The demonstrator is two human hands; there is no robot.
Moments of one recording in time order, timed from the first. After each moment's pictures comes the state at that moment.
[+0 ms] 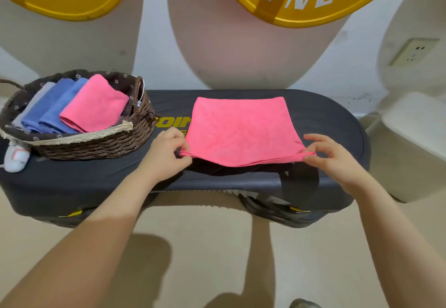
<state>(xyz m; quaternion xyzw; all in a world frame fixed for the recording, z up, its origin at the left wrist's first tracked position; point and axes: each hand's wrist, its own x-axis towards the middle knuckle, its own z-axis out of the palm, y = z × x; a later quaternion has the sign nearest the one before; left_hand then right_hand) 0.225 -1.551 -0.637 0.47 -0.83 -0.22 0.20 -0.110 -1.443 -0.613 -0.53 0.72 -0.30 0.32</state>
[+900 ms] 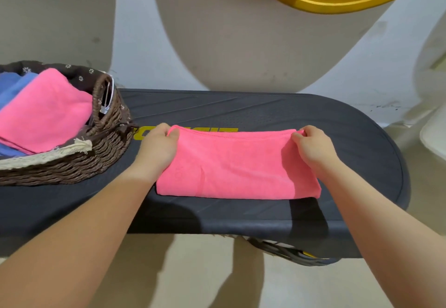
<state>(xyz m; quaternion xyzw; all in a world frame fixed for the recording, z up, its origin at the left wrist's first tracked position) 0.175 -1.645 -0.675 0.68 -0.61 -0.32 0.25 -0.109 -1.586 -0.666 -0.43 0.83 -0.27 0.25</state>
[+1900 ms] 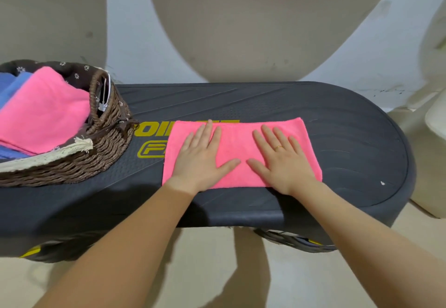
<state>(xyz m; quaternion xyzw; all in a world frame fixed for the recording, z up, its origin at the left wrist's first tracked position) 0.132 -1.610 -0.703 0.52 -0.85 -0.11 -0.01 -0.057 -1.553 -0.697 -0.70 0.71 0.03 0.11</state>
